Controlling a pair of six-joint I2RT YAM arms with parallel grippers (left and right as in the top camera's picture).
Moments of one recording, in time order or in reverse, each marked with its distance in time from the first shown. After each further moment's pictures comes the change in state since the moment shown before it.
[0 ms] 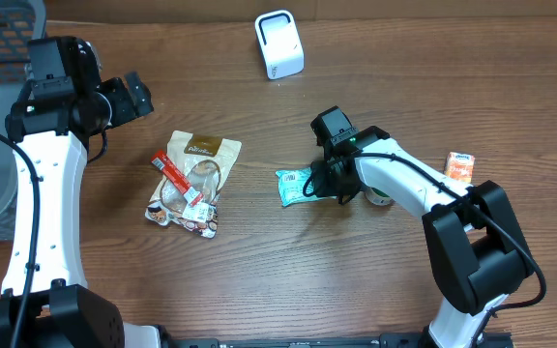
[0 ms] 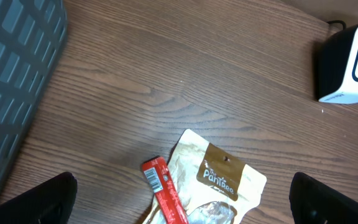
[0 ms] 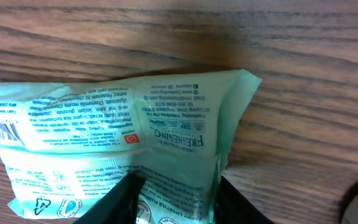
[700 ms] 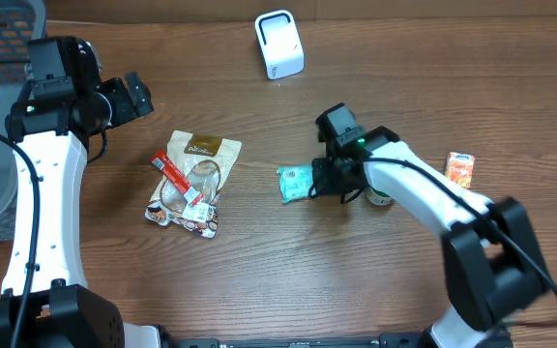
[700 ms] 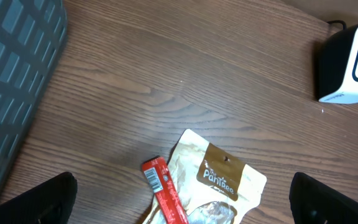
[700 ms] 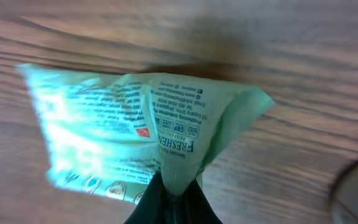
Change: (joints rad) left arm 0.000 0.000 0.000 0.000 0.000 0.000; right arm -0.005 -0.097 -0.013 -0.002 -0.032 -0.012
